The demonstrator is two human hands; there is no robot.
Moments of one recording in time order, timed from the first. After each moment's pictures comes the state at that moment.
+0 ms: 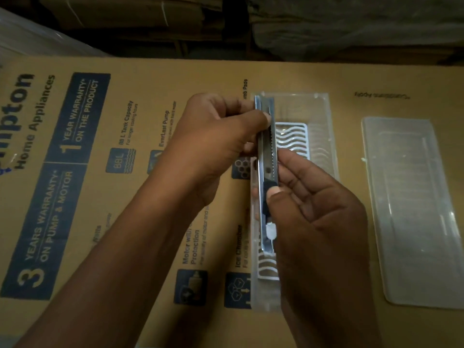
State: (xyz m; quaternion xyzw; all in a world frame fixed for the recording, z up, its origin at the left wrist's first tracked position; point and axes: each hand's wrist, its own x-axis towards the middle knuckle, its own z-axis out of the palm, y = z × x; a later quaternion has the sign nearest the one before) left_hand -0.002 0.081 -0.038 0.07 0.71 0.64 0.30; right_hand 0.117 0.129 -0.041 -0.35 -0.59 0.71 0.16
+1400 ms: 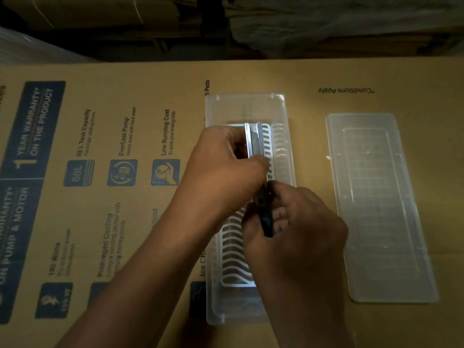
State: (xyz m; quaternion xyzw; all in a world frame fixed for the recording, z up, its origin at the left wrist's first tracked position) left_hand 0.038 0.135 -0.054 0.09 0.81 0.50 0.30; right_hand 0.140 0.165 -0.065 -0.37 -0.86 0.32 0.13
